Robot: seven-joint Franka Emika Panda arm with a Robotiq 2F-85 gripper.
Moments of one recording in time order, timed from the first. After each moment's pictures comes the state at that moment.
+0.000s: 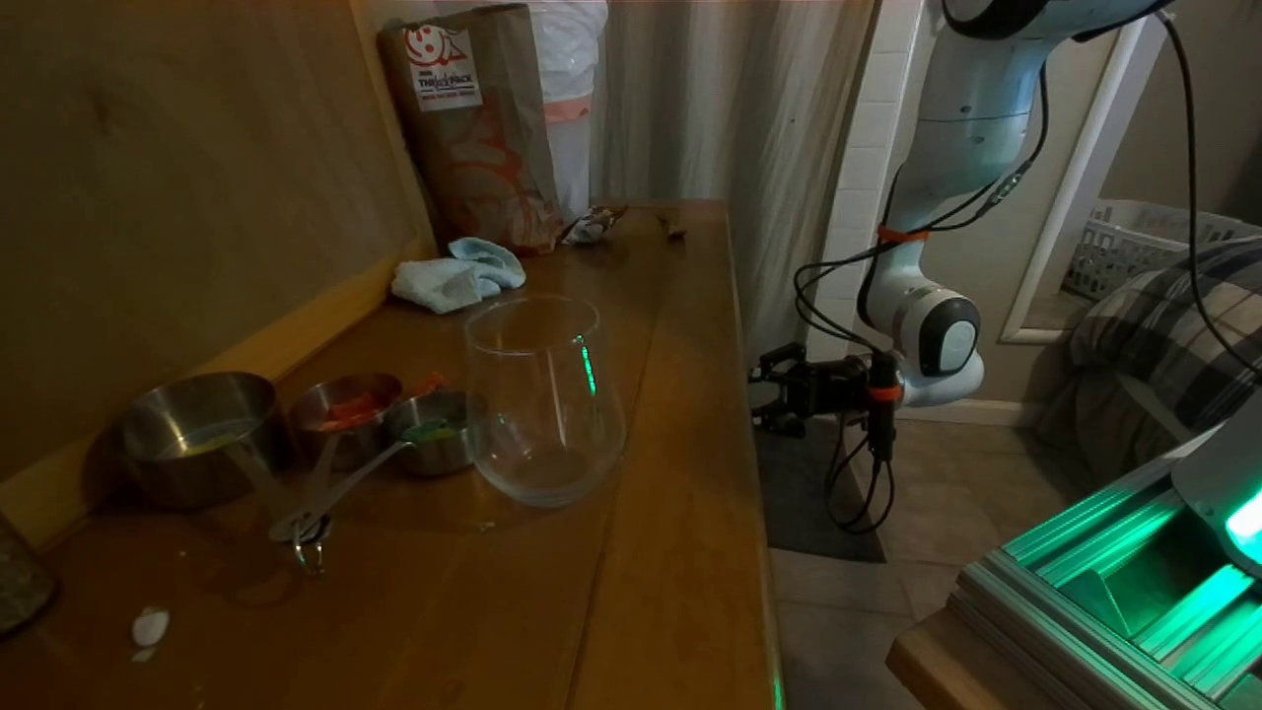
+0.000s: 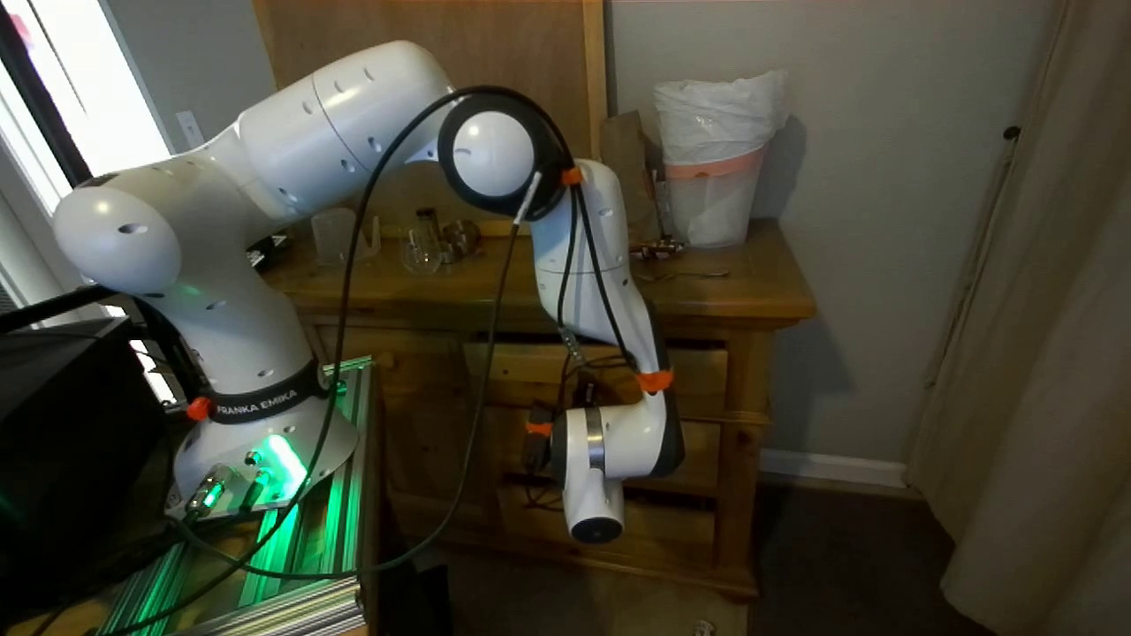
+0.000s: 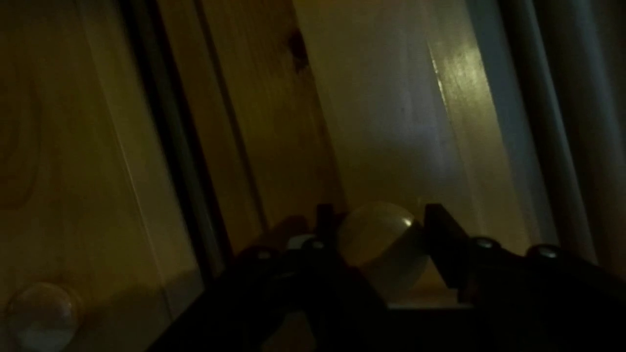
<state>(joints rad) -0.20 1.23 -0.09 -1.95 1.61 1.50 -1.31</state>
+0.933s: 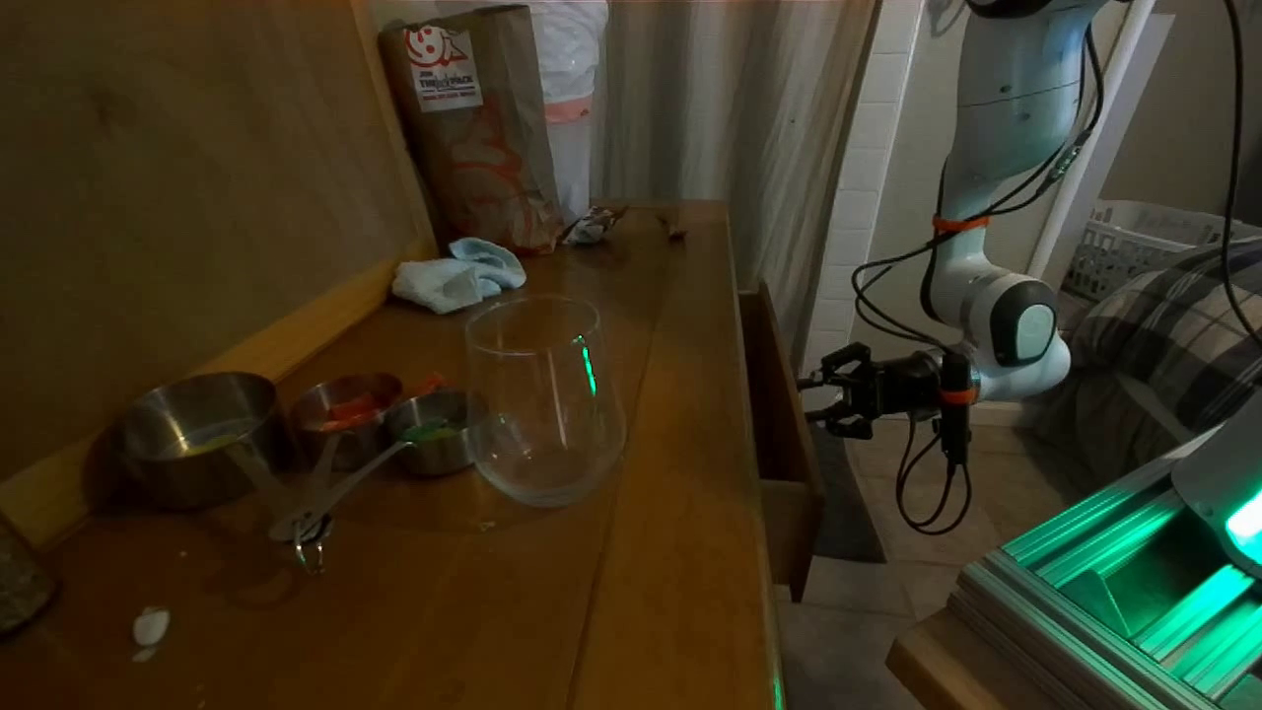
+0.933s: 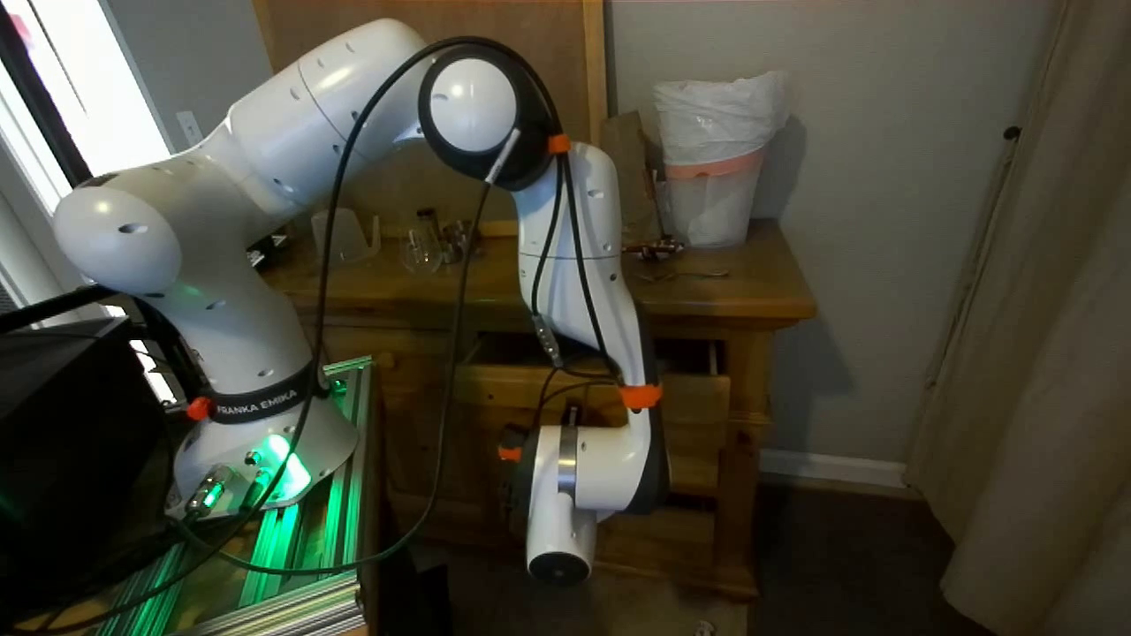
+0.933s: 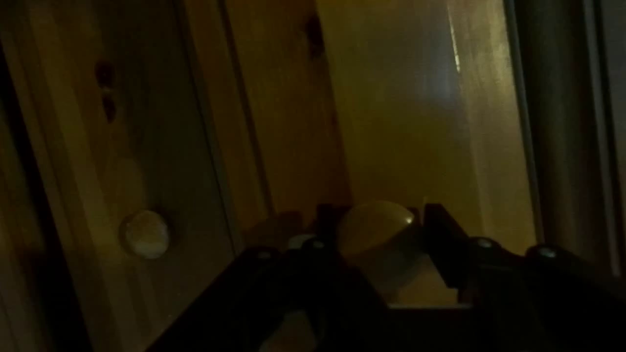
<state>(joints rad) -0.20 1.16 -0.24 -2.11 1.61 1.48 -1.43</state>
